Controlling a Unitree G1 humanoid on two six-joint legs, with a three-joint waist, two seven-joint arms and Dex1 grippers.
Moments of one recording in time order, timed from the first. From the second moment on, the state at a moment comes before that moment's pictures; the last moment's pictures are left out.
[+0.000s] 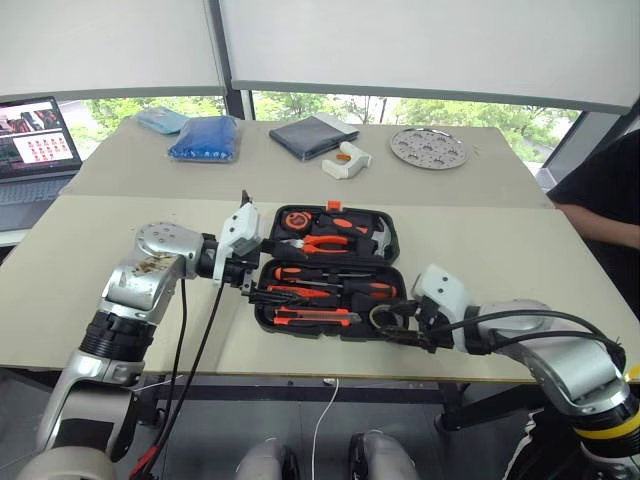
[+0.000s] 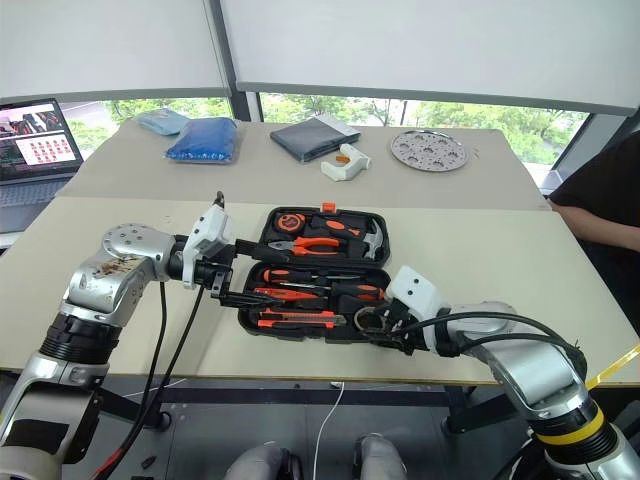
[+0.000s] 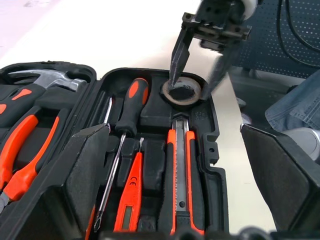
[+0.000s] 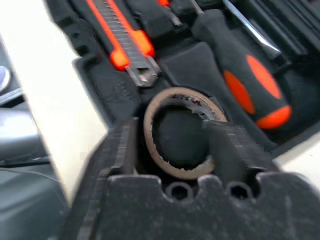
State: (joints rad) left arm -0.71 0.66 -0.15 0.09 -0.38 0.41 -1.39; right arm -0.31 -0.80 0.16 -0.50 0.47 0.90 0.79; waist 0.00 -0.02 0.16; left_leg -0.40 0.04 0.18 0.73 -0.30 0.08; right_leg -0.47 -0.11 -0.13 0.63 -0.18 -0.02
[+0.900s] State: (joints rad) left arm -0.66 0.65 -0.15 0.48 -0.08 0.19 -1.15; right arm -0.45 -0.73 0.12 0.06 0.24 0.45 0.84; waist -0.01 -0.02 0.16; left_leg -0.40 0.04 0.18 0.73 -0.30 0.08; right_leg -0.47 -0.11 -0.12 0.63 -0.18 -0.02
